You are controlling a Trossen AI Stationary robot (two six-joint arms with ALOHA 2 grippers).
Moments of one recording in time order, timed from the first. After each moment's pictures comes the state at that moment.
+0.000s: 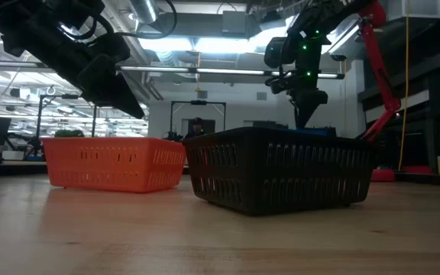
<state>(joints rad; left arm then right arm) 0.04 0.96 0.36 0.11 -0.38 -0.15 -0.64 1.74 1.45 -0.99 0.26 -0.60</state>
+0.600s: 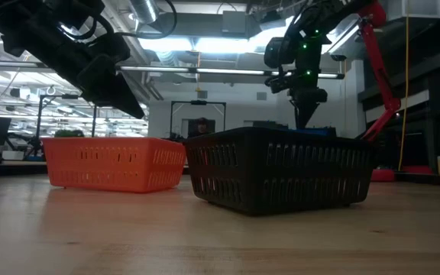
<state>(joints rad) 0.04 0.96 0.36 0.11 -0.38 -0.15 -0.63 1.74 1.45 -1.01 0.22 -0.55</state>
